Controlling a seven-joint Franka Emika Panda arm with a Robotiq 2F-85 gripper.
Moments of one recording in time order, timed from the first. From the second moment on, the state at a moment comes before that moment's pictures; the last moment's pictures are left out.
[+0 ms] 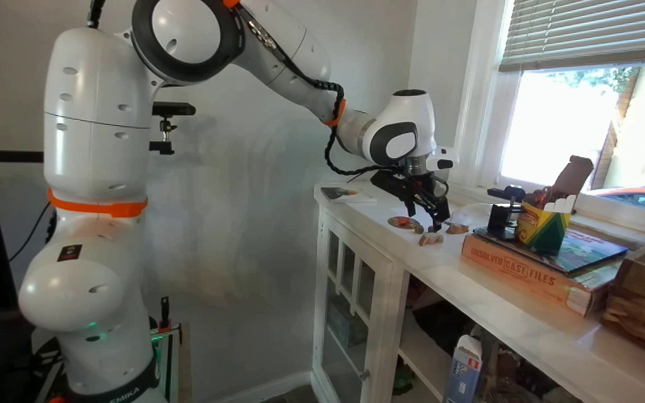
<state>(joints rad) 0.02 0.14 0.05 -1.97 0.09 2.53 -0.05</state>
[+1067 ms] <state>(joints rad) 0.04 0.27 0.10 -1.86 0.11 2.55 -0.06</state>
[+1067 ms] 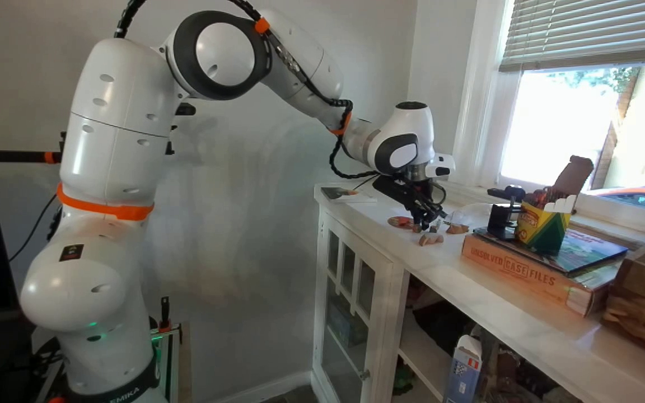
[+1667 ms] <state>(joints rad) 0.04 0.27 0.10 -1.85 0.12 2.55 -0.06</state>
